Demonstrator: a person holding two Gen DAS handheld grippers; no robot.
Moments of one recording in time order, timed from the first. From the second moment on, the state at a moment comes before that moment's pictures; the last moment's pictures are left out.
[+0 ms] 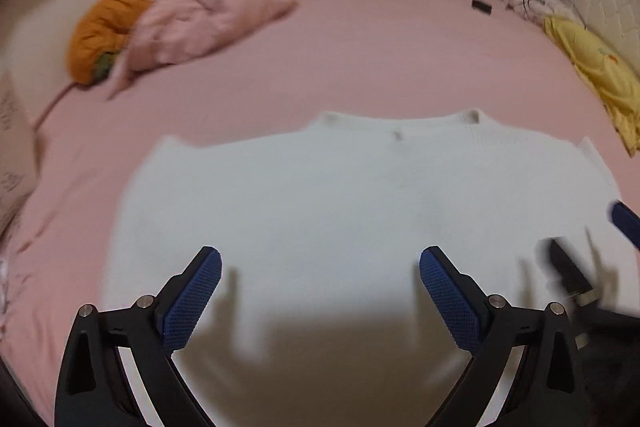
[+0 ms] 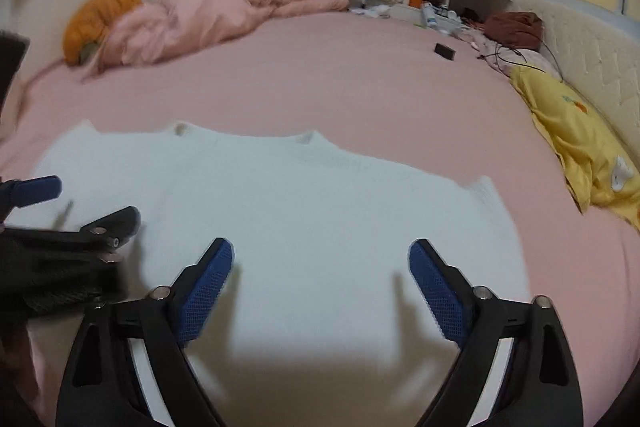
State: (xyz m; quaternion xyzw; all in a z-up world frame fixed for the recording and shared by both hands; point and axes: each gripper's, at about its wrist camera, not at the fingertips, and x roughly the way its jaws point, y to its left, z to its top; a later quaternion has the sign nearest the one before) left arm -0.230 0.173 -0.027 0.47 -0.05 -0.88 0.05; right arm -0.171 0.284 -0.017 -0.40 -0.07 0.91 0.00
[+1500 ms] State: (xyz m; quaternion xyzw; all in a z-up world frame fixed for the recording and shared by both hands) left arm 0.074 0.109 -0.009 0.45 -0.07 -0.89 -0.04; right arm 0.098 0.303 0.040 -0.33 -0.07 0.94 0.02
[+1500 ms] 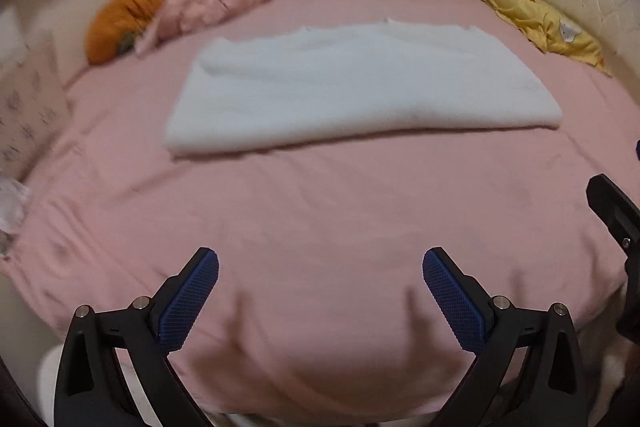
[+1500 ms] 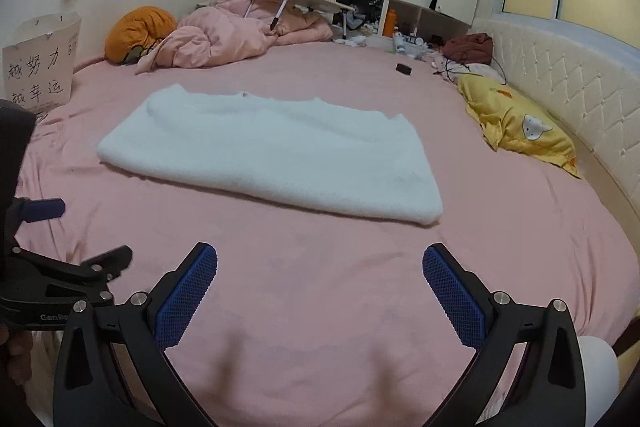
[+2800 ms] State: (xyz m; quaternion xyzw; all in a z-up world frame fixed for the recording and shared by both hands) left arm 0.032 0.048 -0.040 0.52 0.19 -0.83 -0.06; right arm 0.066 0.349 0.014 -0.39 0.09 0.92 -0.02
